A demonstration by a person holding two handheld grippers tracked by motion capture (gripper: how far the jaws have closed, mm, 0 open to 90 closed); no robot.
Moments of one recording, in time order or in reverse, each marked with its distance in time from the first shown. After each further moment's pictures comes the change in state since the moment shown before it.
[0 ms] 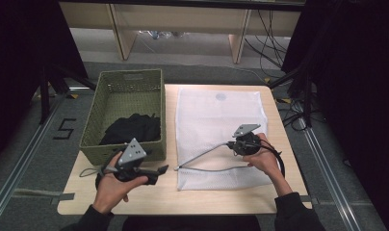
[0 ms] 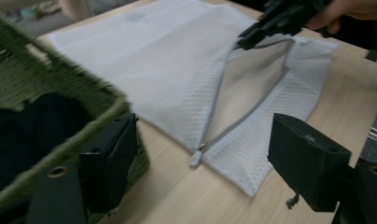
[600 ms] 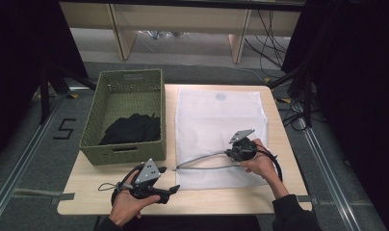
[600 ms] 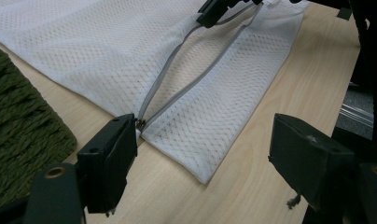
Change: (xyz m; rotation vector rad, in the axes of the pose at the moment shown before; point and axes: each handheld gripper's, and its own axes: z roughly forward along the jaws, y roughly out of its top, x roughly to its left) left arm -0.039 -0.057 0.046 -0.003 -0.116 0.047; right arm 0.009 -0.013 0.018 0.087 0.043 0.033
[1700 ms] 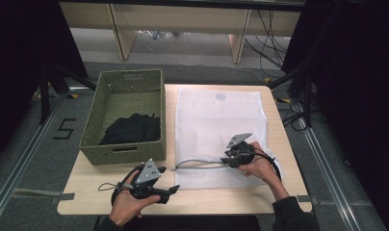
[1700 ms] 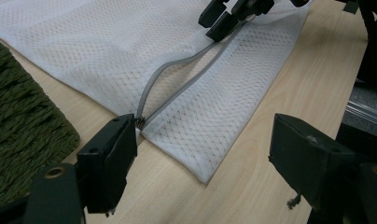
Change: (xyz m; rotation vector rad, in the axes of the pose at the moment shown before) left arm 0.000 -0.002 0.002 0.001 0.005 -0.008; right arm 0.005 -0.007 0.007 0.016 0.079 -0.046
